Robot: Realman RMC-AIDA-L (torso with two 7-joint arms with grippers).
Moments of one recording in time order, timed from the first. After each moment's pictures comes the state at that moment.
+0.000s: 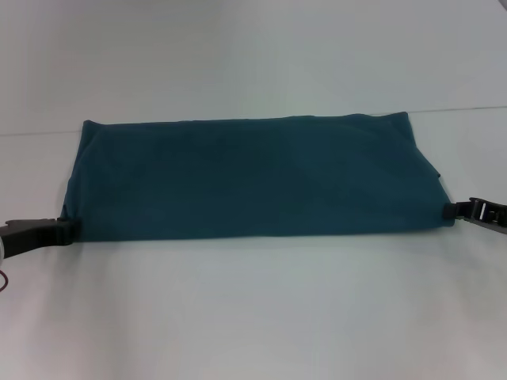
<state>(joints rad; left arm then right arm) -0.55 -2.12 0.75 0.69 2.22 0.81 -1.93 0.52 1.97 -0.59 -0.52 -2.10 -1.04 2.08</state>
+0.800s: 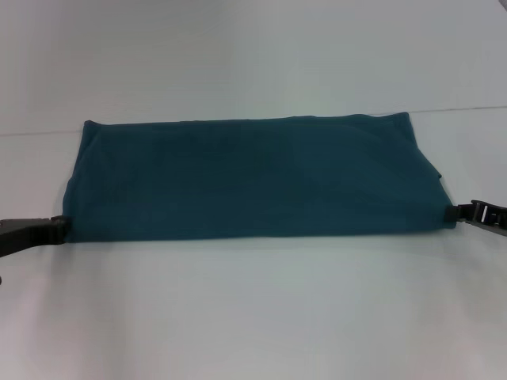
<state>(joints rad) -0.55 -2.12 0.75 0.70 2.23 0.79 -1.93 0.51 1.97 -0.58 -0.52 -2.10 -1.04 2.08</state>
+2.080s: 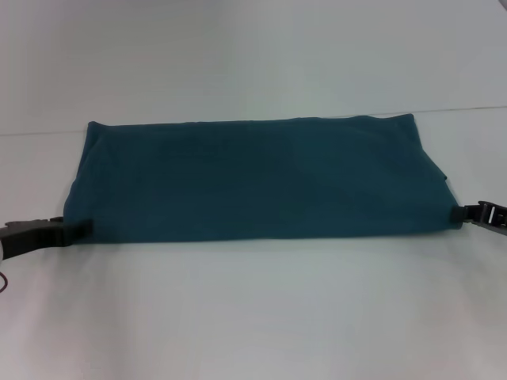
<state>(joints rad) -0.54 -2.12 0.75 0.71 2.23 0.82 -1.94 0.50 1.96 -0.57 -0.53 -2.10 -1.07 2.07</state>
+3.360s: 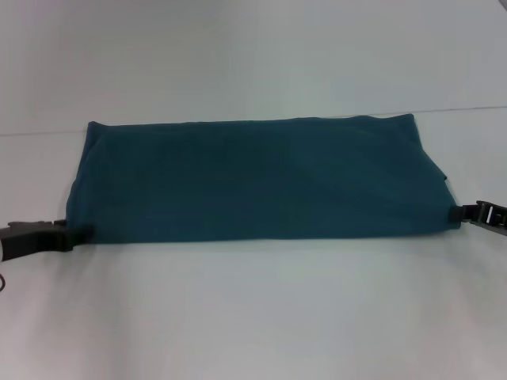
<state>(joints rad) -0.55 -2.11 0.75 0.72 2.28 0.87 -1.94 0.50 1.97 -0.57 -0.53 -2.10 -1.07 2.07</state>
